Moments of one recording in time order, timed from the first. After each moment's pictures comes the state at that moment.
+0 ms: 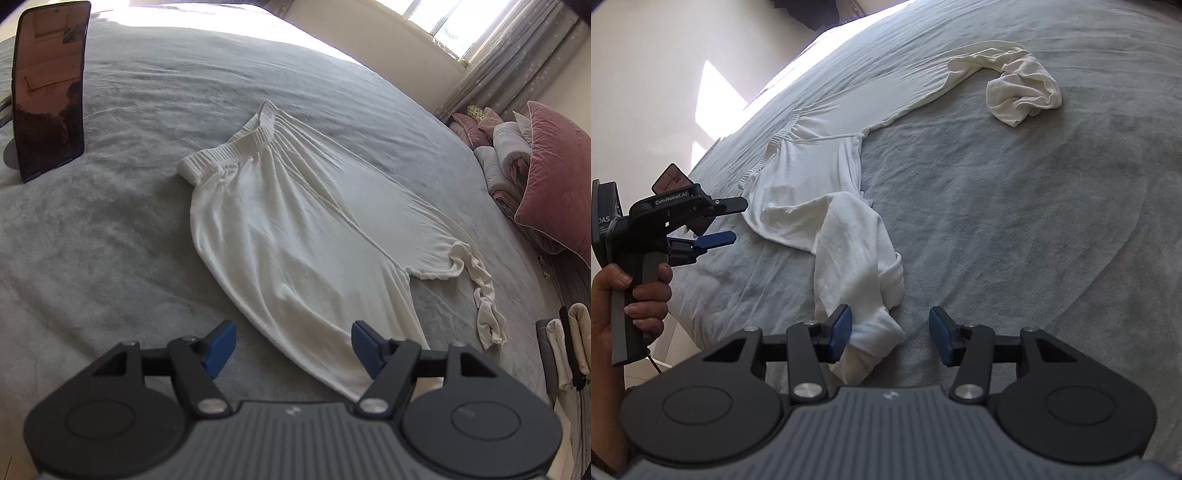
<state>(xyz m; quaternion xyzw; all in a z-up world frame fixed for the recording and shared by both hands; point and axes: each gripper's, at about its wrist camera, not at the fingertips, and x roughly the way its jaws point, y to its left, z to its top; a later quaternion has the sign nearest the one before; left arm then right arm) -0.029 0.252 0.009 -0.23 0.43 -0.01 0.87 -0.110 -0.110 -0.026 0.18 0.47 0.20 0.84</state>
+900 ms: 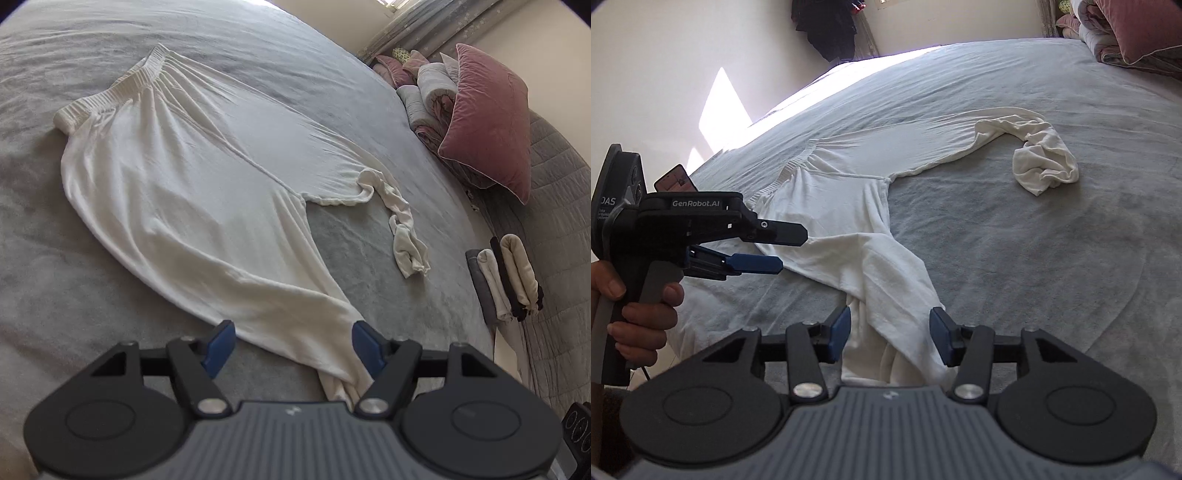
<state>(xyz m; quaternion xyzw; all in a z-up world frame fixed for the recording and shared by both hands) -0.027 0.203 0.007 -0.23 0.48 -0.17 0.83 -0.125 -0.078 0.001 0.12 0.40 0.16 0.90</state>
